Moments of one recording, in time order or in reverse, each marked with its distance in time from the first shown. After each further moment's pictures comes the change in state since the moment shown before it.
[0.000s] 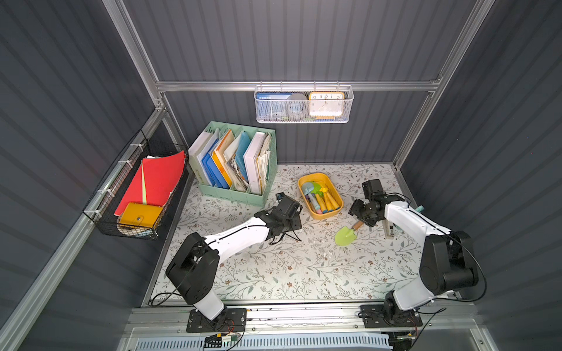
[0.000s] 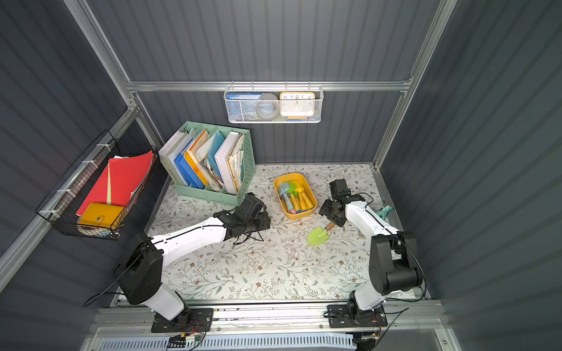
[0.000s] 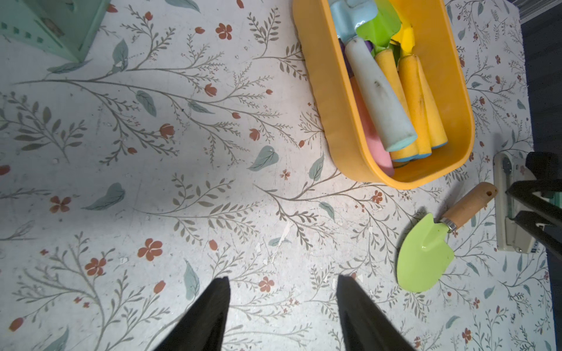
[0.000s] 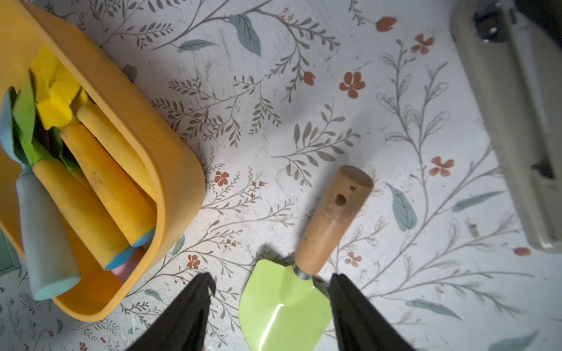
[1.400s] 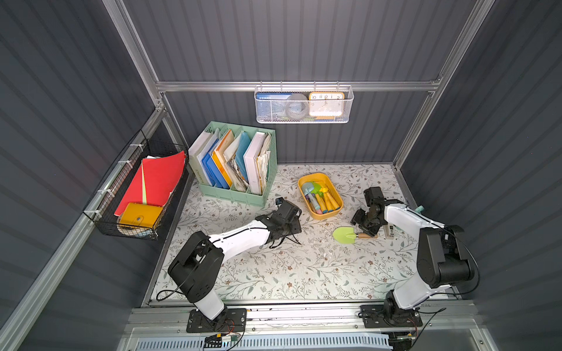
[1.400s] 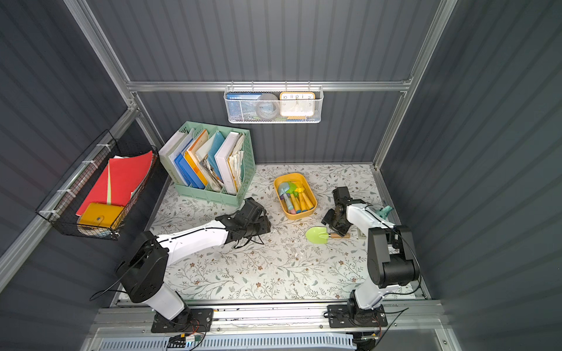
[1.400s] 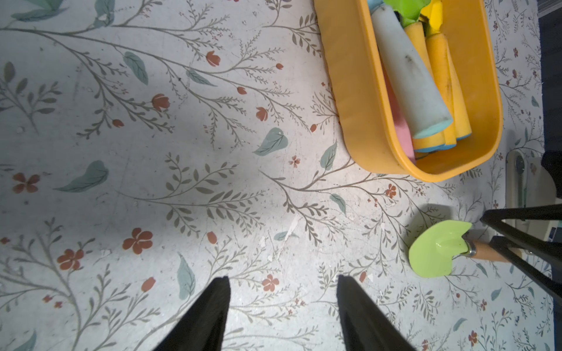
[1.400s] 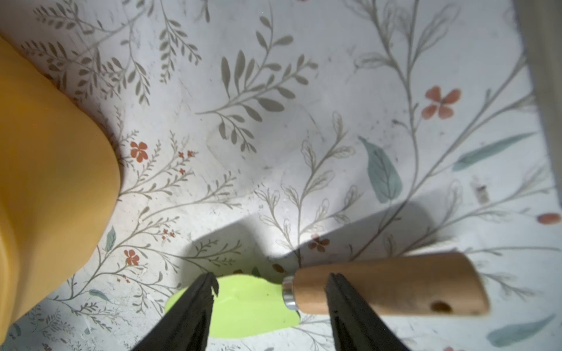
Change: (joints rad) left arm 0.000 0.022 -0.062 0.071 0.029 -0.043; right arm -0.051 0.026 -0.107 -0.044 -0.072 0.008
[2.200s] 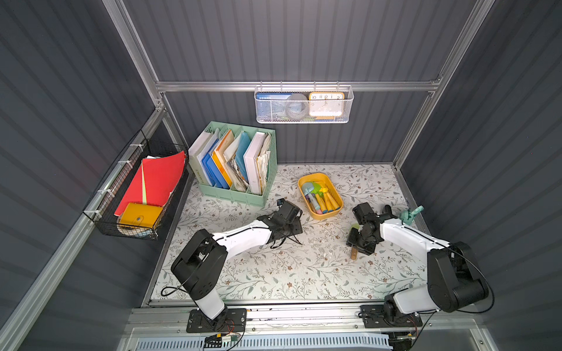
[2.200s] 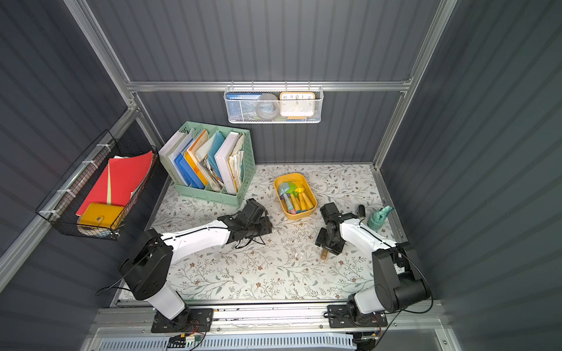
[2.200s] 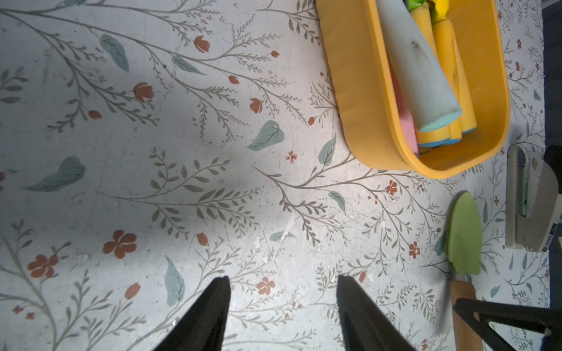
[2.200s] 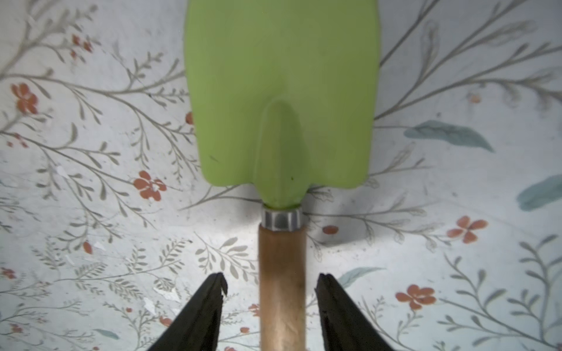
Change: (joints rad) left arm 0.000 0.026 0.000 0.023 0.026 -0.004; right arm 0.204 -0.158 -0.168 -0.116 0.055 0.034
